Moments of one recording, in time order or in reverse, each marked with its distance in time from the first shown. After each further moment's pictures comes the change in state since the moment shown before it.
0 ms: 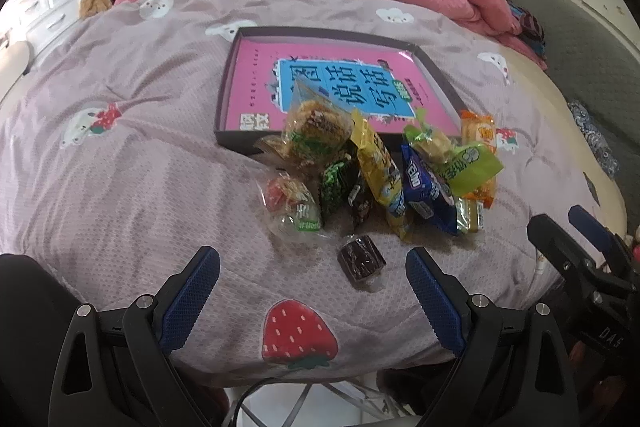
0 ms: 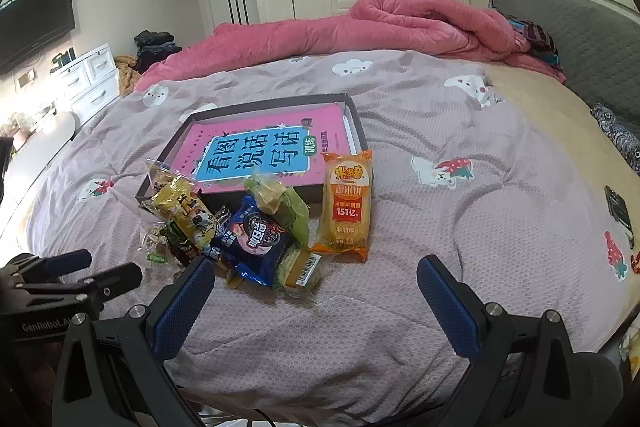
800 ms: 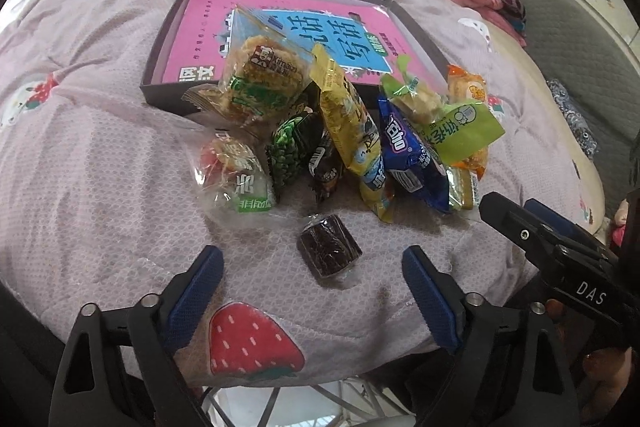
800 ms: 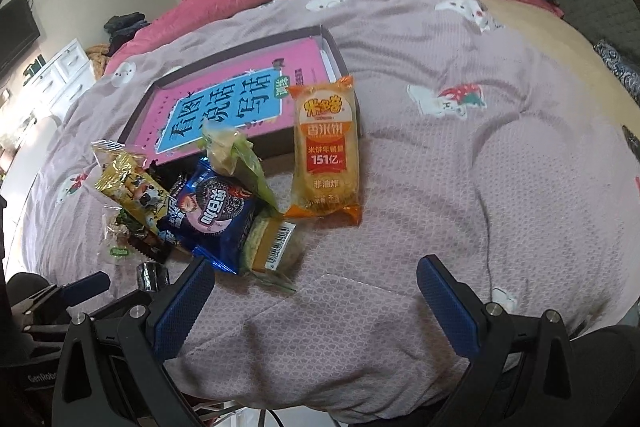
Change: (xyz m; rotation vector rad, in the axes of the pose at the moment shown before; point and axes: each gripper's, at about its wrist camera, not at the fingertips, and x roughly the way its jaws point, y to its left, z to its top) left arm 0.052 -0.013 -0.001 0.018 0.127 -0.125; right arm 0.063 -0.023 -0.006 0.127 0.205 0.013
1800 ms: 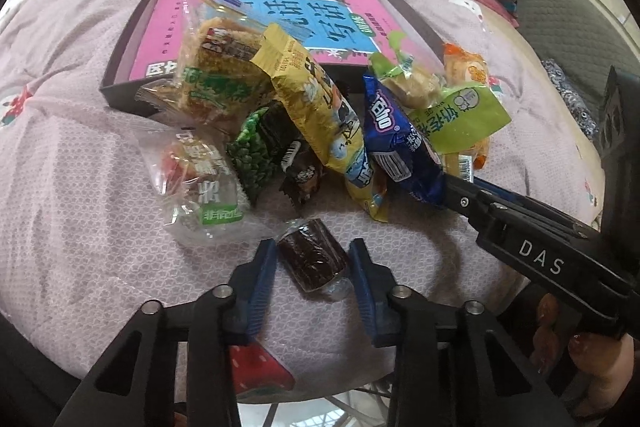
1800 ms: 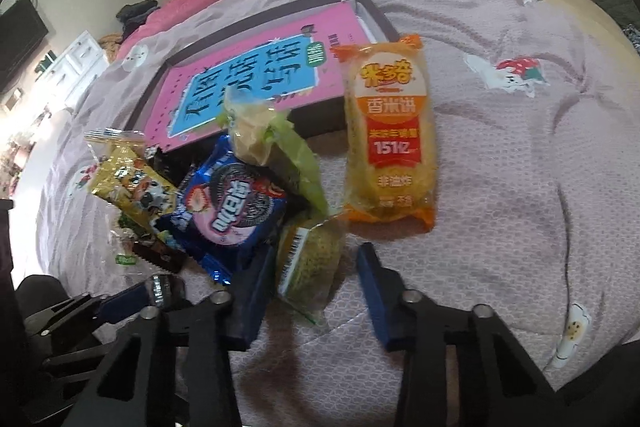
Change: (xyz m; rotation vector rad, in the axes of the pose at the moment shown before) left arm 0.033 -0.017 0.013 0.058 0.036 -0.012; right arm 0.041 0.019 0.008 0.007 0.083 0.134
